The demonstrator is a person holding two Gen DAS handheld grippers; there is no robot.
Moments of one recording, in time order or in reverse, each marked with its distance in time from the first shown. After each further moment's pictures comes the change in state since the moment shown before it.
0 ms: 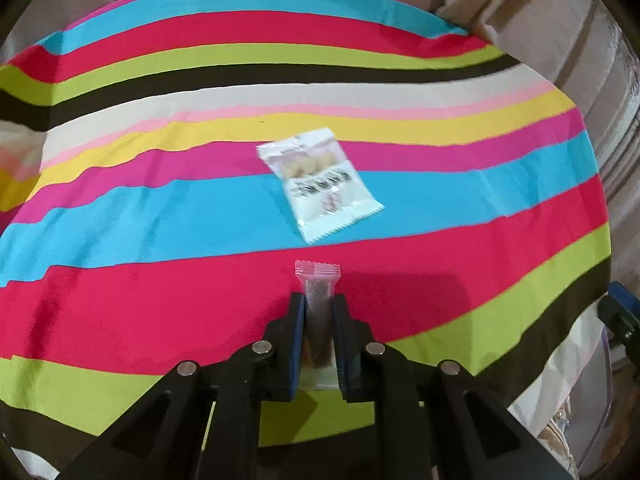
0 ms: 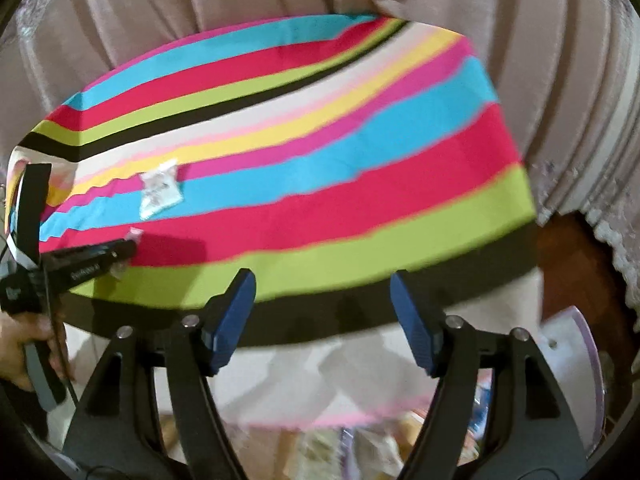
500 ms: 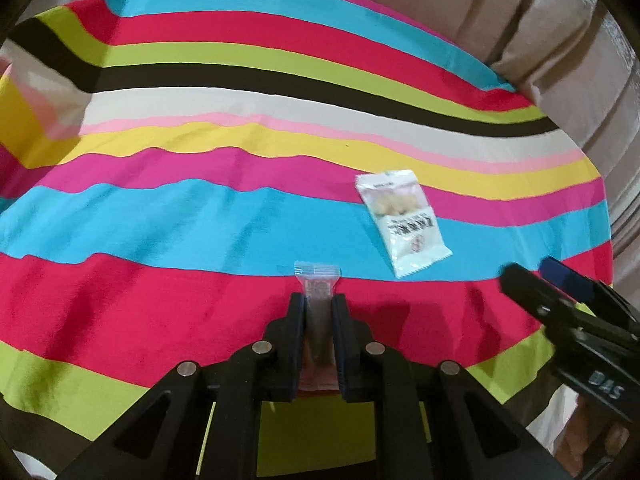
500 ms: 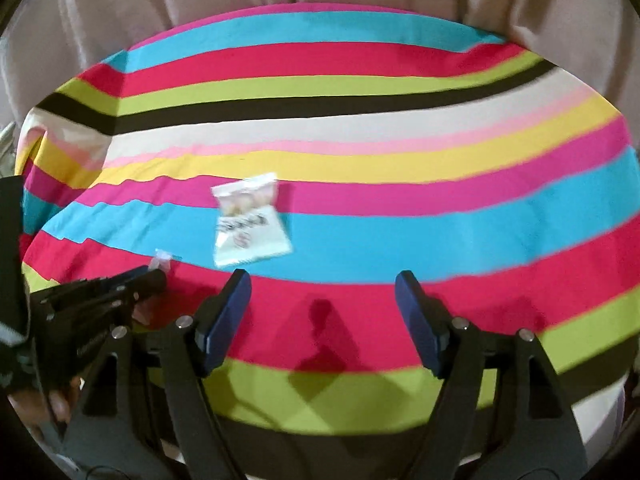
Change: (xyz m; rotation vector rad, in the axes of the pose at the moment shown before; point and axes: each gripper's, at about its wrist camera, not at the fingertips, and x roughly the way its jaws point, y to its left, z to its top) left arm -0.011 0.063 0.001 -0.165 -0.074 0.003; right arm 0.082 0.124 0.049 -0.181 0.026 0.106
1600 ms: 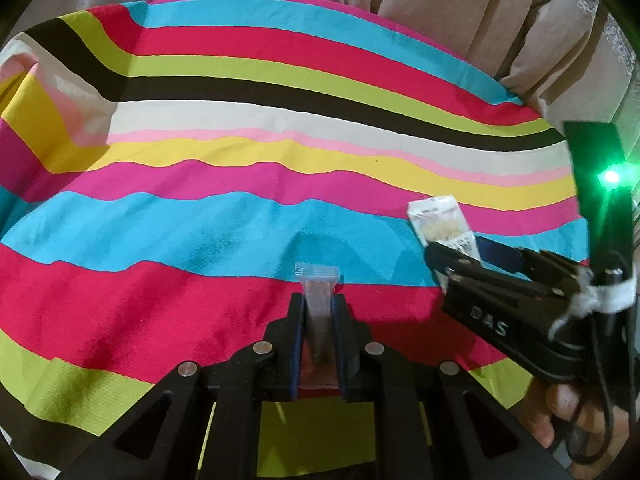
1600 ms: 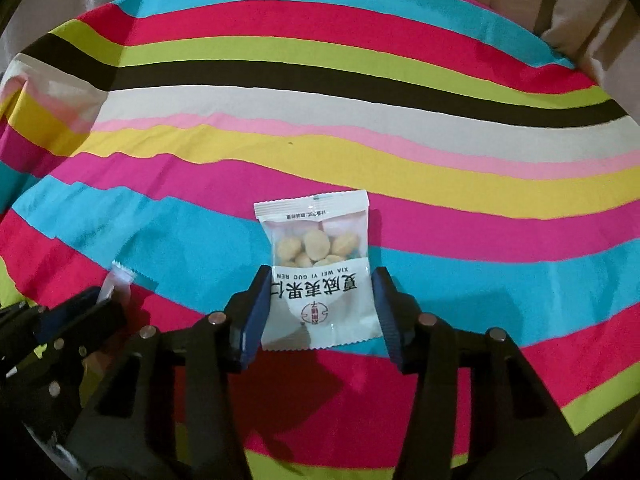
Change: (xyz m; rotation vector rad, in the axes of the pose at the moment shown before) left arm -0.015 0.021 -0.006 0.012 -0.054 0.030; right arm 0.067 0.045 0.021 -0.087 0.074 -0.039
